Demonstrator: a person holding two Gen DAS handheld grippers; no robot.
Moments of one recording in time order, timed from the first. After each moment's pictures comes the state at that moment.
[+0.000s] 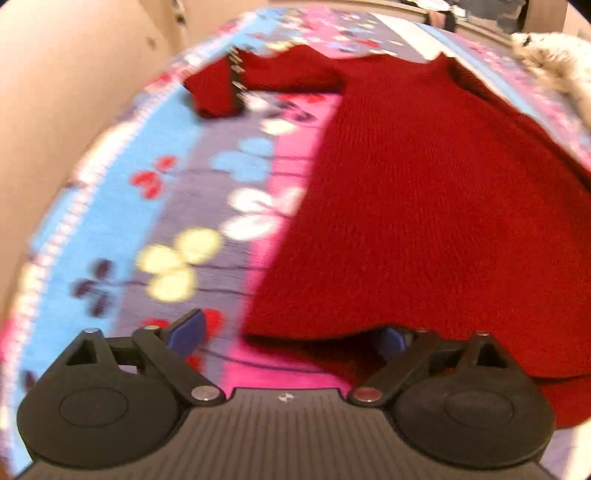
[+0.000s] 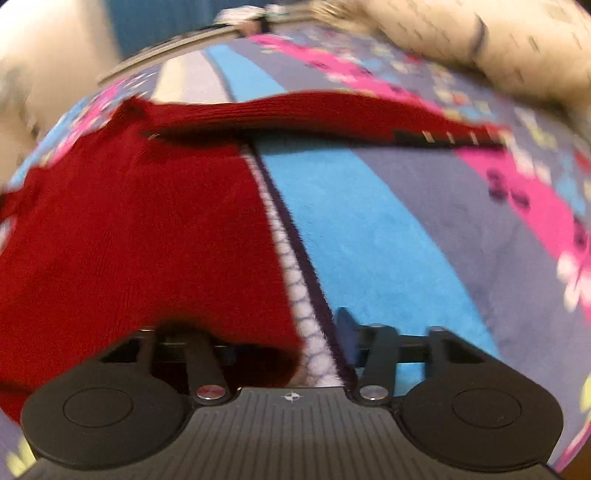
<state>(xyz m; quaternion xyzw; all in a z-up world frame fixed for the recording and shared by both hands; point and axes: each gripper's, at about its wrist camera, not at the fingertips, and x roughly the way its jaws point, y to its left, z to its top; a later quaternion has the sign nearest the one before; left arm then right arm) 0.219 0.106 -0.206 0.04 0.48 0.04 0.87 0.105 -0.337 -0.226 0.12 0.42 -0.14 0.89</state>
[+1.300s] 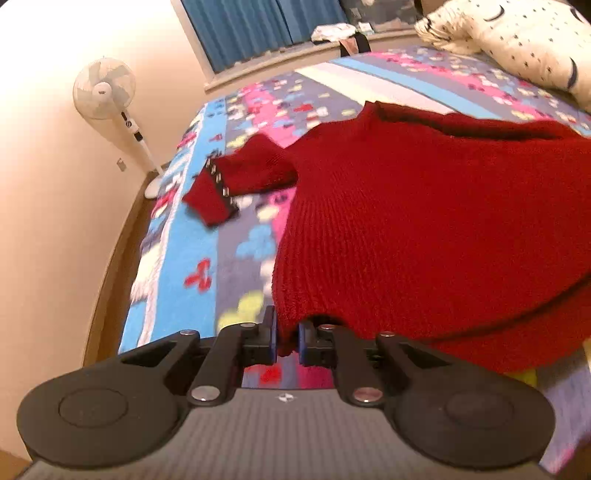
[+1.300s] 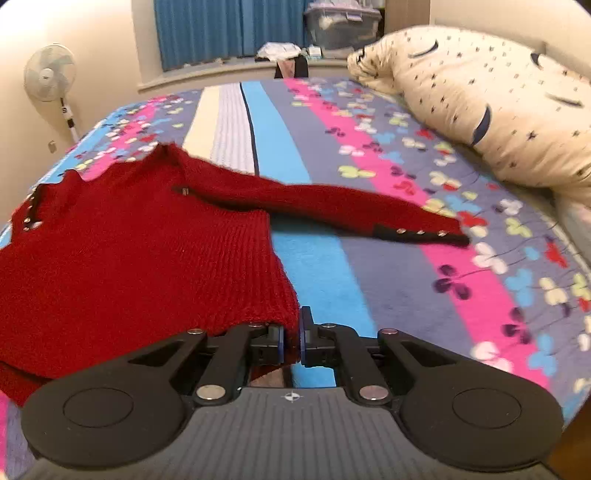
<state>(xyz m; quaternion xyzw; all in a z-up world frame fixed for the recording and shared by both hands) 0.108 0.102 -0.115 0.21 0.38 -0.04 0.90 0.045 -0.365 -0.115 0.07 0.38 -0.11 0.92</state>
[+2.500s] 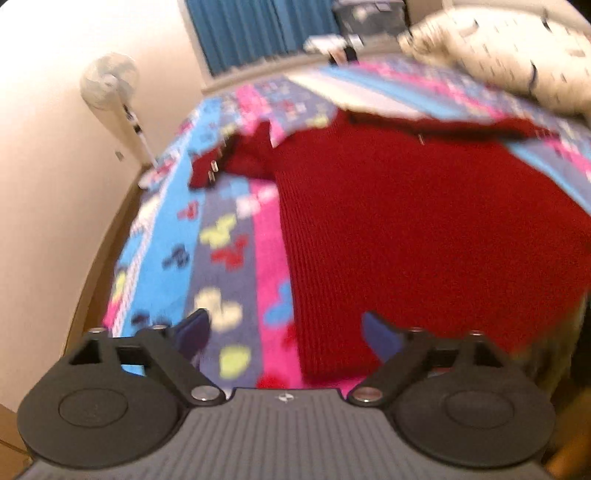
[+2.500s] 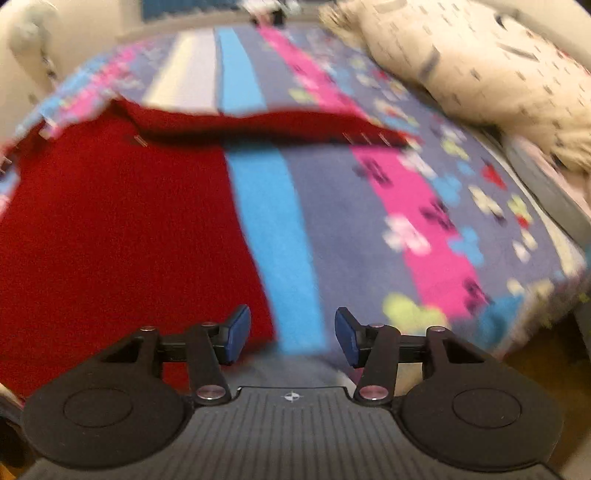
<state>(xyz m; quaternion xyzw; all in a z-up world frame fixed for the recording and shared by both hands) -0.046 0.100 -0.119 0.17 0.35 -0.05 0.92 -0.071 -0.380 -0.135 0.06 0.45 -0.13 0.88</state>
